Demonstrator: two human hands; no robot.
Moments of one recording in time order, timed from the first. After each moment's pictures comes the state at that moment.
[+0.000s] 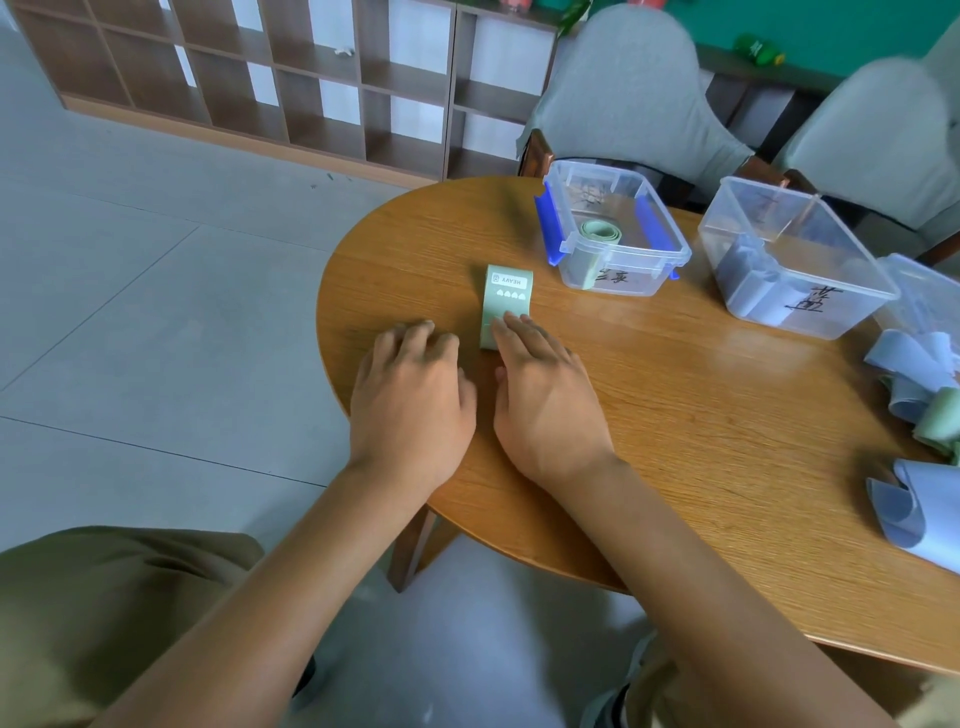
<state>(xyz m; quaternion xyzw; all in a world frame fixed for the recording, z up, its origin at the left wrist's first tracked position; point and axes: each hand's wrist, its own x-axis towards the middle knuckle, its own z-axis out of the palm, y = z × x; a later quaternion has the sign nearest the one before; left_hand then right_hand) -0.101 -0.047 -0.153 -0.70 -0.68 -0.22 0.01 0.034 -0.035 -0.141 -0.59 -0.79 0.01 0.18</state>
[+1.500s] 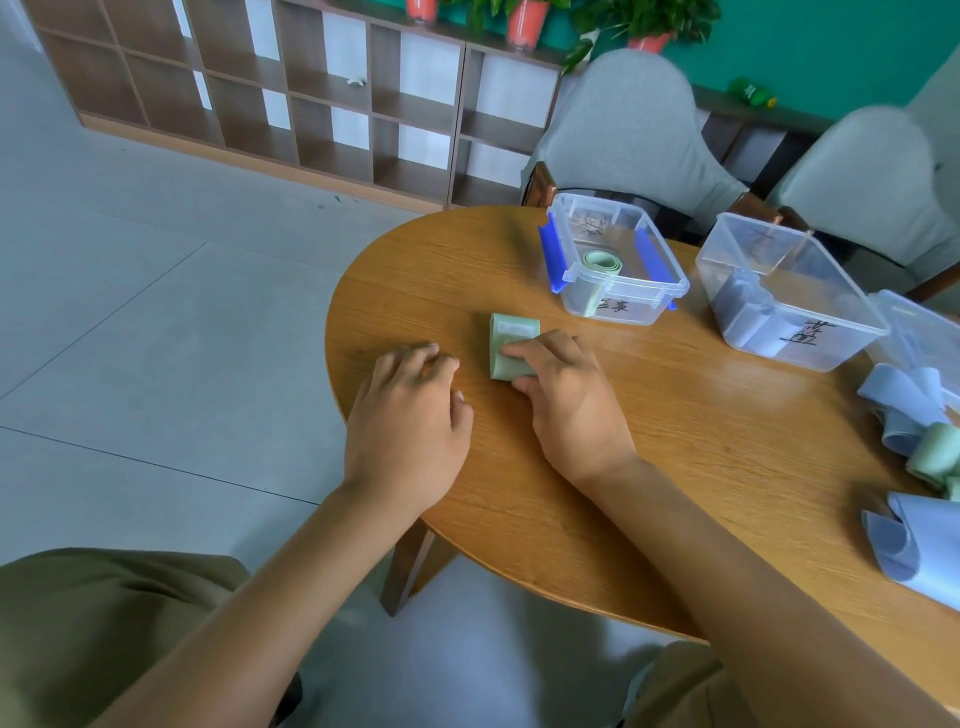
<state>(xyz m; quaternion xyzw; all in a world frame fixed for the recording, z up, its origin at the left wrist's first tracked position) -0.111 -0.045 -0.161 -0.70 -0.67 -0.26 -0.02 0.061 -0.007 -0.147 -0.52 -0.80 -0.02 0.29</state>
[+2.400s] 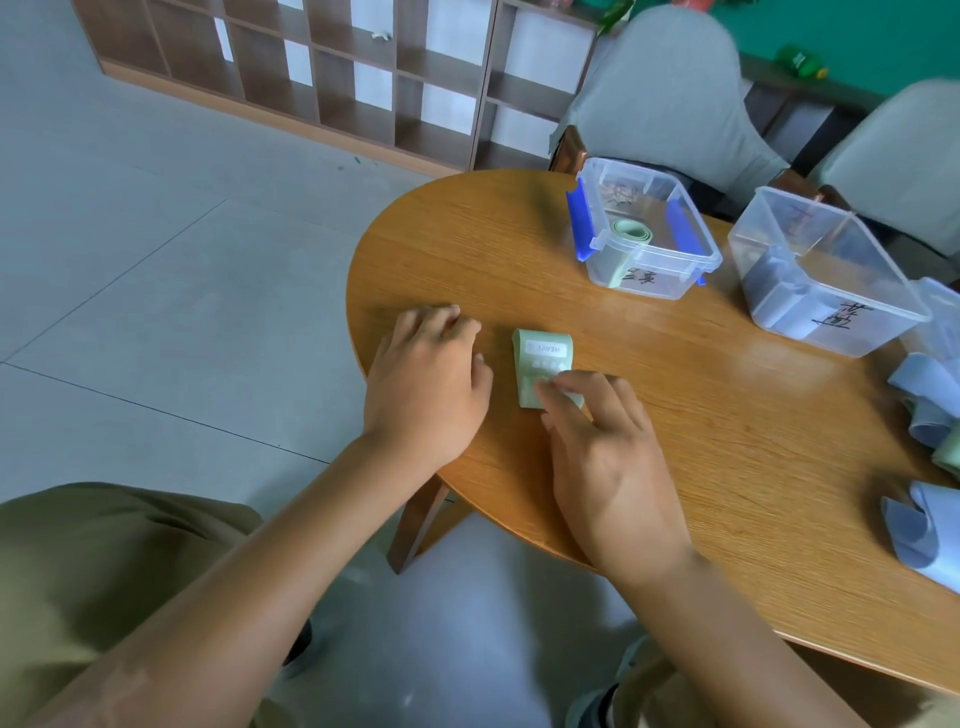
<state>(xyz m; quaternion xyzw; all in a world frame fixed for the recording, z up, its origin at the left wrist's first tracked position) -0.111 -0.044 -0.163 -0.70 -0.66 -0.28 -0.01 0.067 -0.095 -0.152 -0.50 -0.81 -0.14 0.26</state>
